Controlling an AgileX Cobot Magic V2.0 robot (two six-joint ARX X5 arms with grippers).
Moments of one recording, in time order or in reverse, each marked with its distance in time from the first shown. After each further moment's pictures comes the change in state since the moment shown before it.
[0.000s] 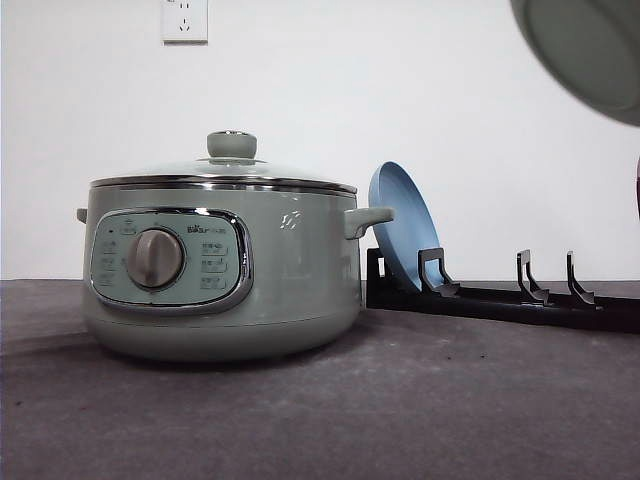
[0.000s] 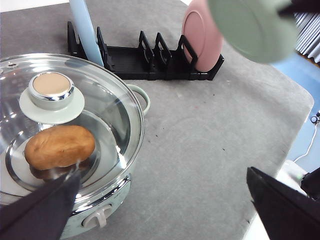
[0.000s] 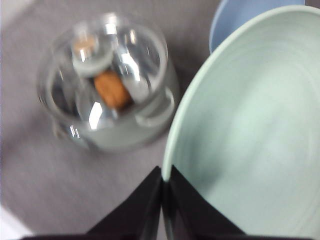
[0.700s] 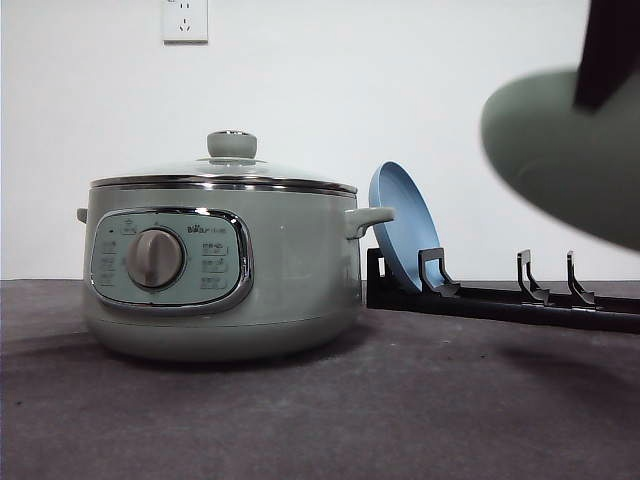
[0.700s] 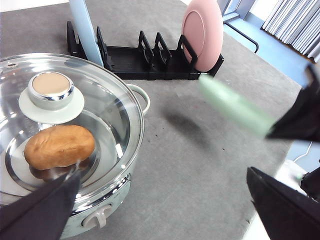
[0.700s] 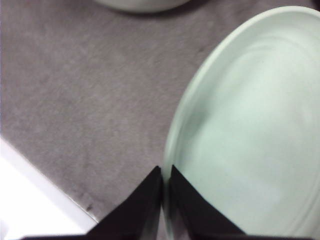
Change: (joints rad) left_arx 0.000 0.000 0.000 0.000 0.000 0.000; right_arx 0.582 -0.093 -0.511 0.111 0.420 0.190
